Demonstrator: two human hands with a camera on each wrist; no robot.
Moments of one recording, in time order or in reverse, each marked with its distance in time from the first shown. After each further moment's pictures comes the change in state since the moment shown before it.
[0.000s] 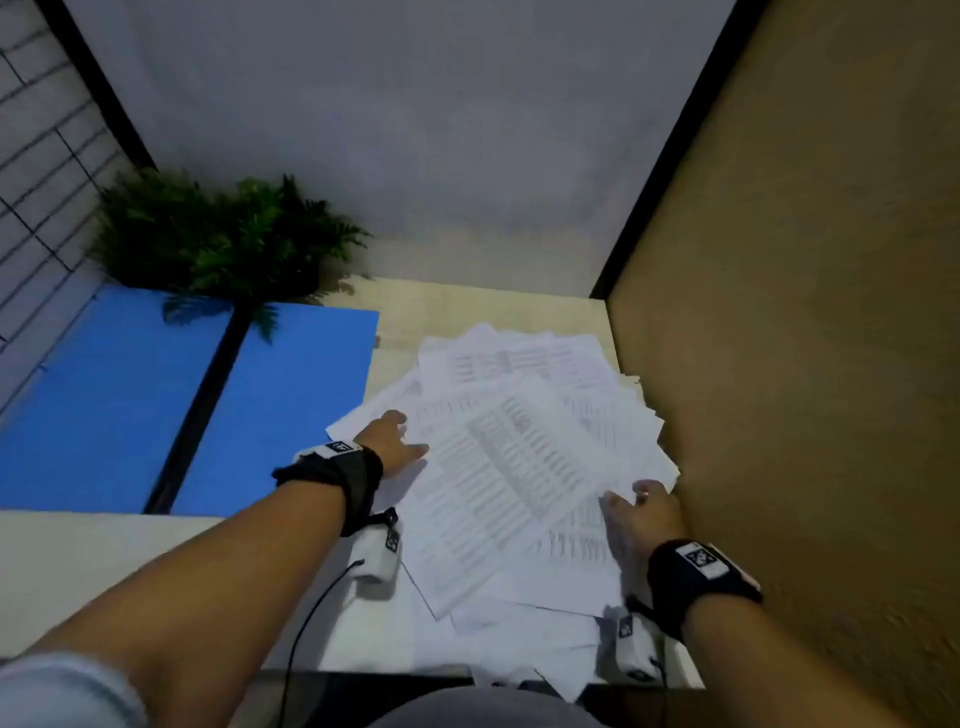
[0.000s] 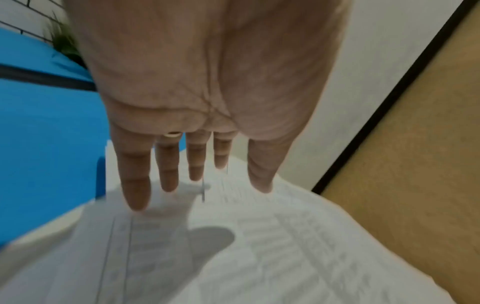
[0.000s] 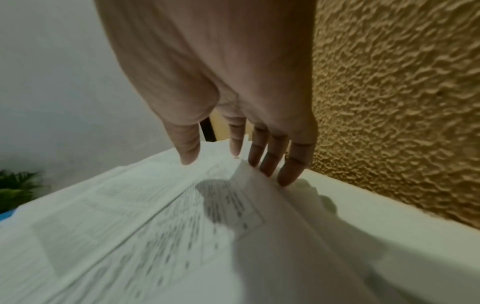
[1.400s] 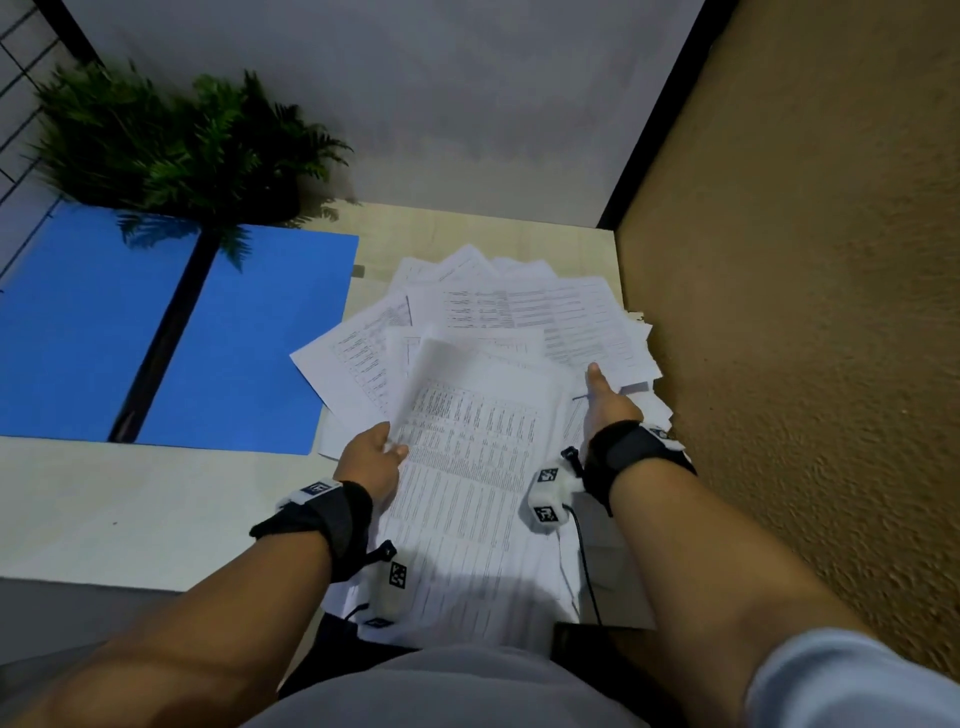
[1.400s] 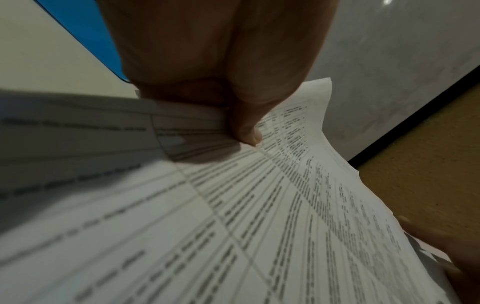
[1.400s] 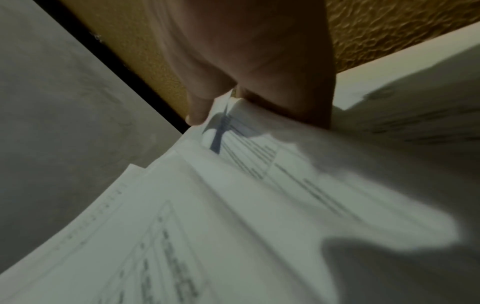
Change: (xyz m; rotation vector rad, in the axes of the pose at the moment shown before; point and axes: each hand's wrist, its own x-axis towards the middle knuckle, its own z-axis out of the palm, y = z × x) left_hand -0.046 -0.034 0.103 -0.505 0.129 -0.139; right_hand 0.043 -0.051 0.036 0.568 0.051 0.288
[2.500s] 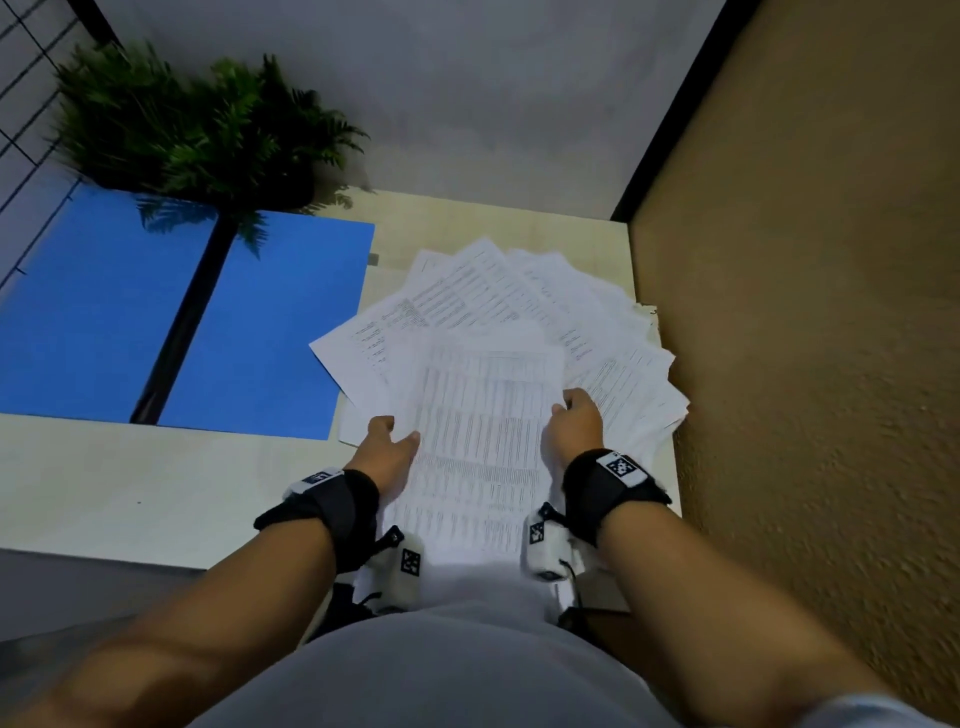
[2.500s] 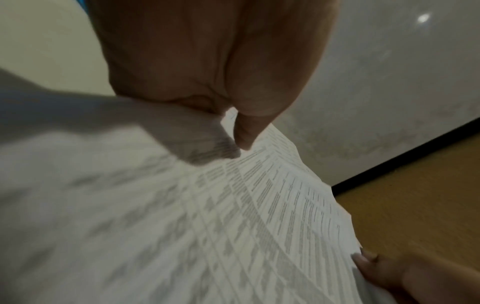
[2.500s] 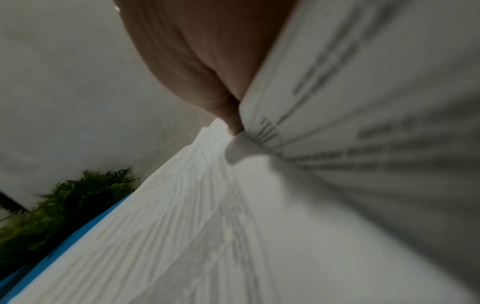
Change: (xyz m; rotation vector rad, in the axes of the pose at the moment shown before) left_hand -0.026 0.016 -0.011 -0.105 -0.070 -0.183; right_hand -0.073 0.033 0.024 -0.239 -0.207 -0.242
